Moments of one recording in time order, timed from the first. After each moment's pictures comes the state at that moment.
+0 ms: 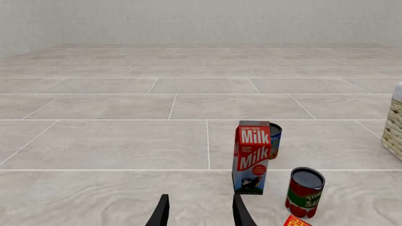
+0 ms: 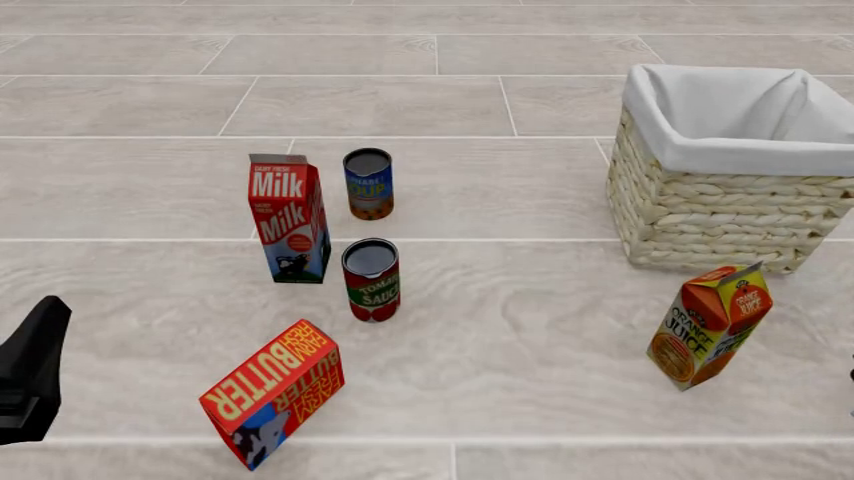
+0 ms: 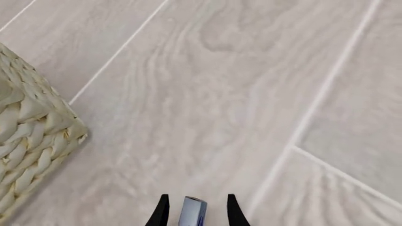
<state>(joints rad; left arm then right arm) 0.00 0.01 0.00 0.00 0.00 -0.76 1.80 -0.27 -0.84 0.24</state>
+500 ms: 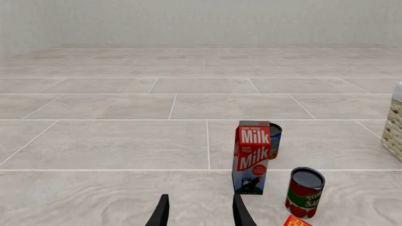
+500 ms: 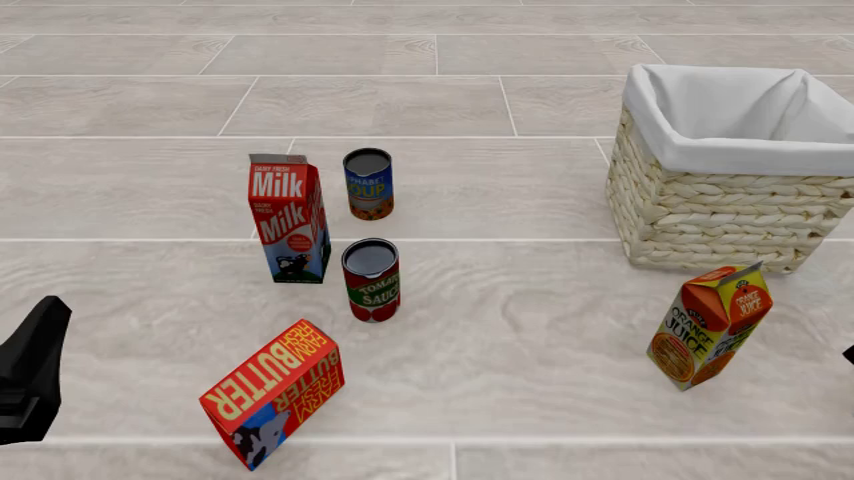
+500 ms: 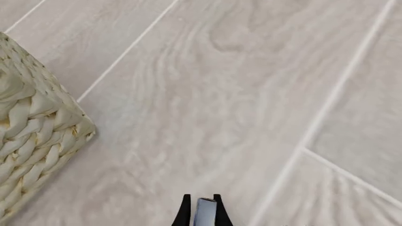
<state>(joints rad) 0.00 0.01 0.00 0.00 0.00 -0.73 1.83 -0.27 -0.89 0.25</state>
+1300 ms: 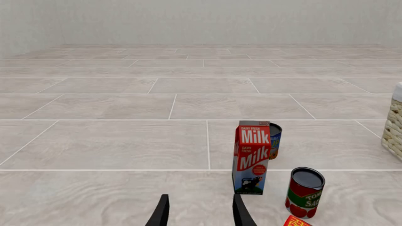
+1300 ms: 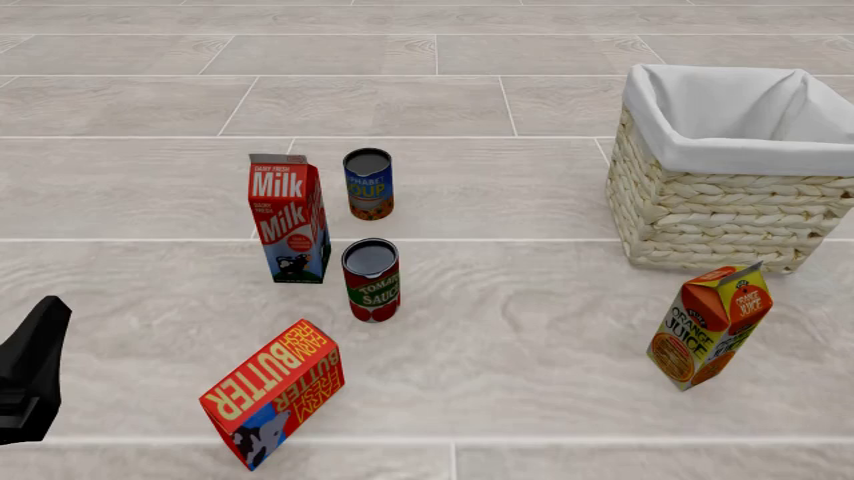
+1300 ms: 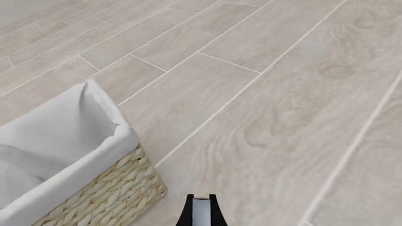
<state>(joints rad) 0.00 0.01 0.00 0.00 0.00 -0.70 1.13 -0.38 -0.42 0.23</state>
